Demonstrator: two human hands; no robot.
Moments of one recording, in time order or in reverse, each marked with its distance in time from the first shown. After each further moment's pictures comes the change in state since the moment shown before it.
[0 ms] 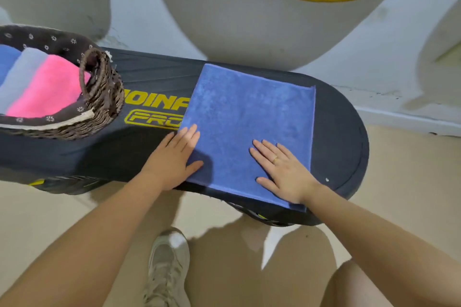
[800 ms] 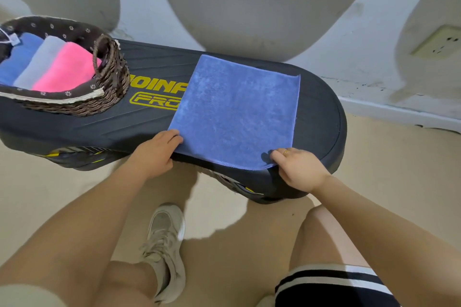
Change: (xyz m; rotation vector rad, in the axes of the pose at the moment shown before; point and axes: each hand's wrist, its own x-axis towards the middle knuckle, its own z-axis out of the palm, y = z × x) left_hand -0.060 0.012 -0.009 -0.142 0.015 -0.040; right_hand -0.073 0.015 -0.012 -0.029 0.194 -0.083
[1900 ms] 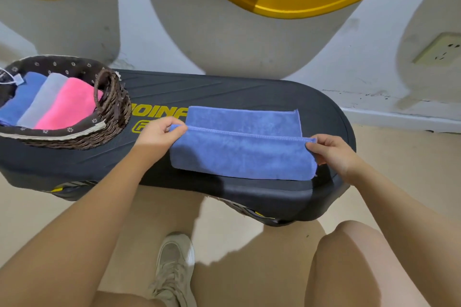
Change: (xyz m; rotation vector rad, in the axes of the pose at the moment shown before) left_hand 0.054 0.003 -0.072 -0.796 0.278 -0.277; right_hand 0.021 0.050 -0.042 1.264 0.064 0.800
